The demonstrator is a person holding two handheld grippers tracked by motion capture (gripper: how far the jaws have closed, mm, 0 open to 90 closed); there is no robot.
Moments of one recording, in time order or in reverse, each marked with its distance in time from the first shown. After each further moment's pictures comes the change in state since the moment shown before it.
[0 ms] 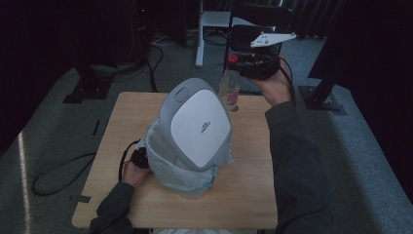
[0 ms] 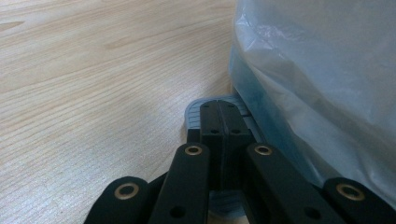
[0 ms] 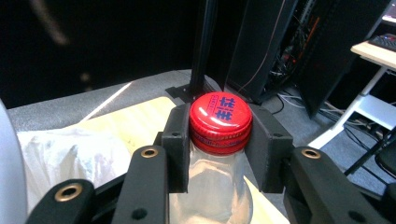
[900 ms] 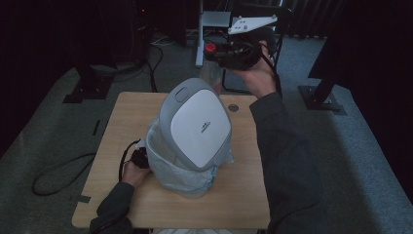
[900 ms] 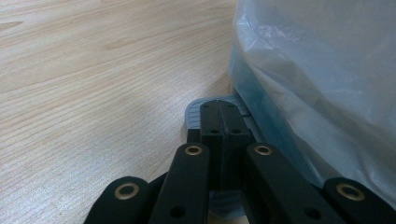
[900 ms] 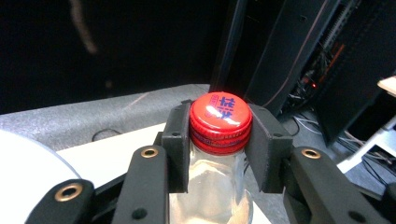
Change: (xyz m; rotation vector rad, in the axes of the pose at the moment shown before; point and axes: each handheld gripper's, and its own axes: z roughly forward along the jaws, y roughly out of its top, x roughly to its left) left arm 0.000 0.000 0.000 -0.002 -0.003 -0.002; right arm 0.041 0.056 0.014 -0.039 0.078 -0.082
